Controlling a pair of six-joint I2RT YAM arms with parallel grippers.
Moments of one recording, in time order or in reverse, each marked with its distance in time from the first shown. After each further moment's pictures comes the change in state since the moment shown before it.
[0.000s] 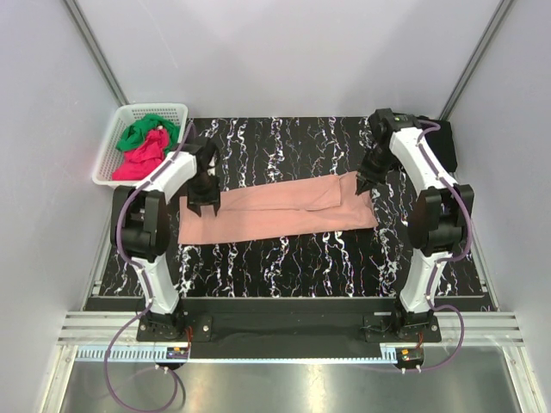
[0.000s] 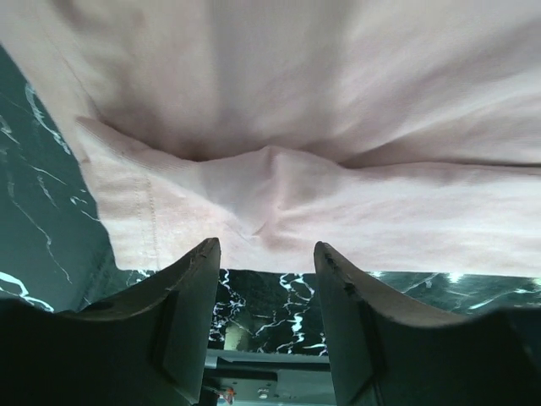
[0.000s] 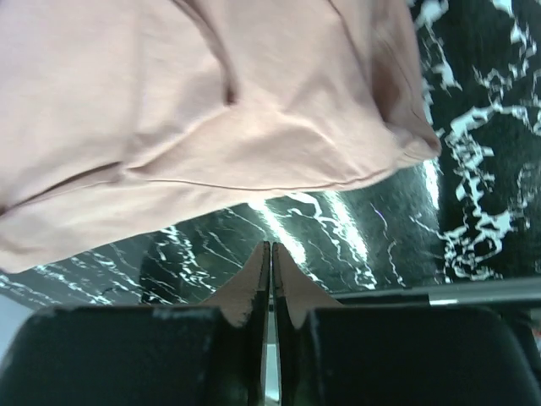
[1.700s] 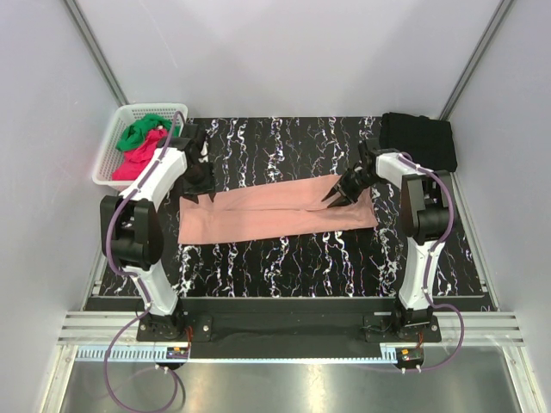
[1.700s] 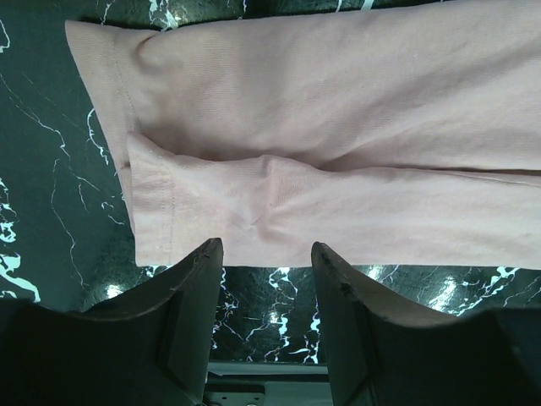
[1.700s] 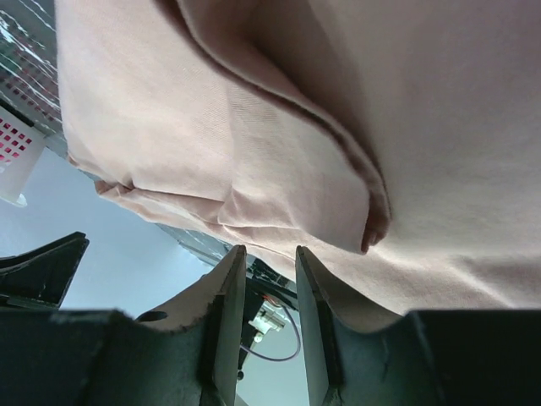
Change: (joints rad) left arm 0.032 -0.092 0.071 0.007 0.023 -0.008; right arm -0.005 0.138 -0.315 0.557 -0.475 0.209
